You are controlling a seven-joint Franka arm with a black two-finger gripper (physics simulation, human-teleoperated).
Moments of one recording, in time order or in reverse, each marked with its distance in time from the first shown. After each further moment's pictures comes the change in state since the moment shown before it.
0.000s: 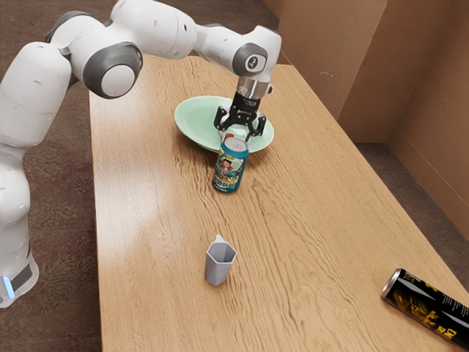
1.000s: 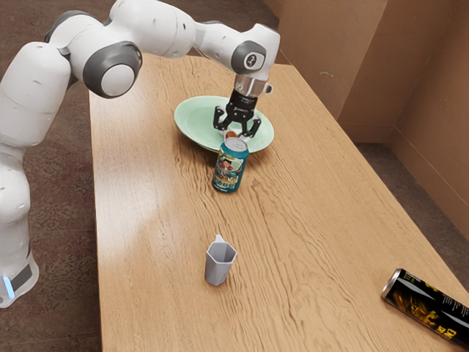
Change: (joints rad) arm -0.001 -0.005 0.014 0.003 0.013 -0.026 0.132
